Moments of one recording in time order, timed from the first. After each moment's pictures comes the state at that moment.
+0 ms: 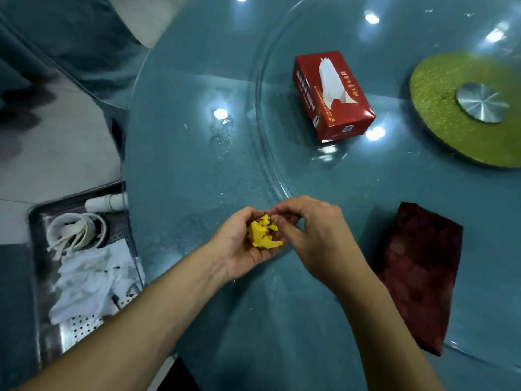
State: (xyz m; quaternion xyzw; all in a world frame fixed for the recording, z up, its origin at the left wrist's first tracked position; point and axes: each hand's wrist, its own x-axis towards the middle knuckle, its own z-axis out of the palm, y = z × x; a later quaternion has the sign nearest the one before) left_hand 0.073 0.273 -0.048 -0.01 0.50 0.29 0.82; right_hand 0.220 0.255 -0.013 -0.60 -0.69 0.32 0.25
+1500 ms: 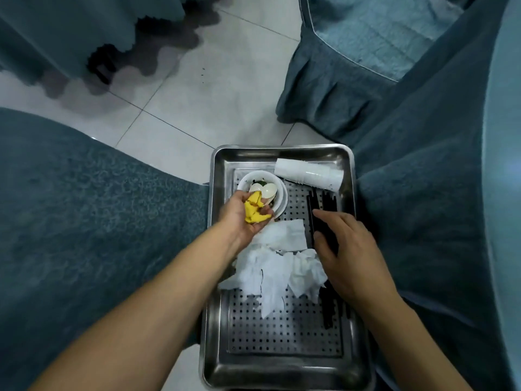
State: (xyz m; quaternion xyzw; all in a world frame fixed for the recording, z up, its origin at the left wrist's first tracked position) left_hand -0.436 0.277 -0.260 -0.18 0.64 0.47 0.58; right_hand -0.224 0.273 -0.213 -0.55 -0.76 0.34 0.06
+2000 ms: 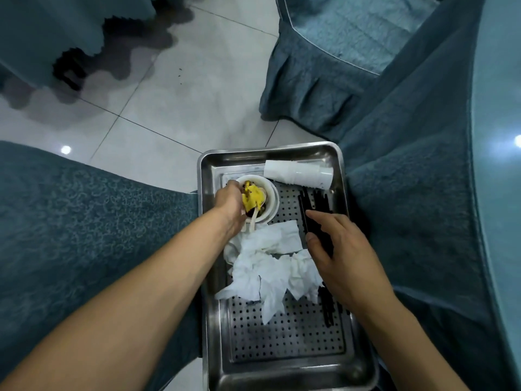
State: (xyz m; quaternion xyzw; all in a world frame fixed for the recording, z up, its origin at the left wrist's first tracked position) left_hand -0.451 0.316 -0.278 -0.07 0.75 0.38 0.53; right_hand -0.234 0.273 -0.212 -0.57 -0.74 0.36 0.06
